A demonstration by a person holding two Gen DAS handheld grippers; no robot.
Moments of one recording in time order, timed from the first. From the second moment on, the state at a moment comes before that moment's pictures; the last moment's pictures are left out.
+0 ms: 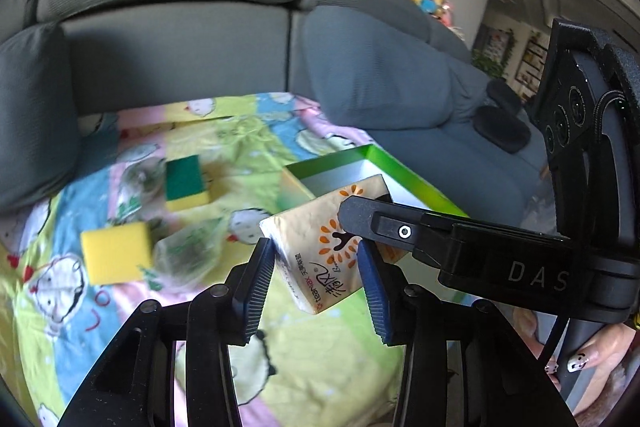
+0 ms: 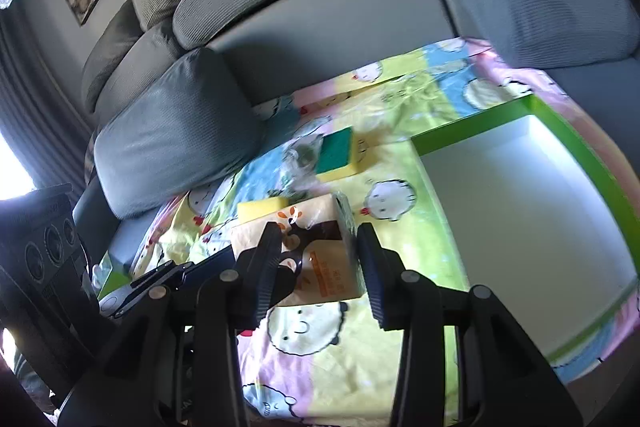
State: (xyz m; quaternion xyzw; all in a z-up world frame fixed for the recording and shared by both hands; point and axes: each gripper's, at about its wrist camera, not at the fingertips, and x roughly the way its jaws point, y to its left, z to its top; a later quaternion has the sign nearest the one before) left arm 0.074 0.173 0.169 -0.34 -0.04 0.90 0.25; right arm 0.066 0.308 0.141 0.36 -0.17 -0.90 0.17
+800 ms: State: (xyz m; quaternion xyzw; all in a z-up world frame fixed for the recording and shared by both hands) left arm 0.047 0.271 0.135 -0.40 0.01 0.85 0.34; right arm 0.071 0.408 0.102 0.37 -0.25 -0.89 0.05
